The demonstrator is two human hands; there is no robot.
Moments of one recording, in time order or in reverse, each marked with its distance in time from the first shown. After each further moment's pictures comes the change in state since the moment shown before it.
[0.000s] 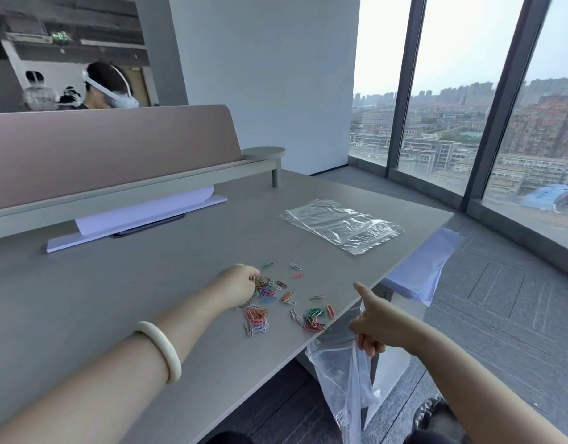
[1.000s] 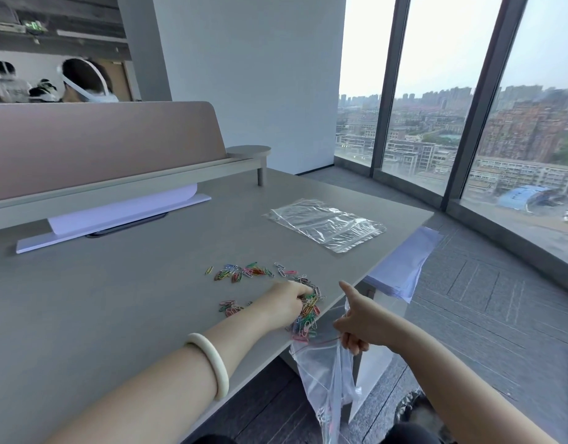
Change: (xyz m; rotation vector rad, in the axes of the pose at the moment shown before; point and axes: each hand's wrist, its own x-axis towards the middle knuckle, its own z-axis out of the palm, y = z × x) left_hand -0.017 0.079 0.053 -0.154 -0.161 0.249; right_hand -0.006 -0.002 0.000 -0.012 0.000 0.032
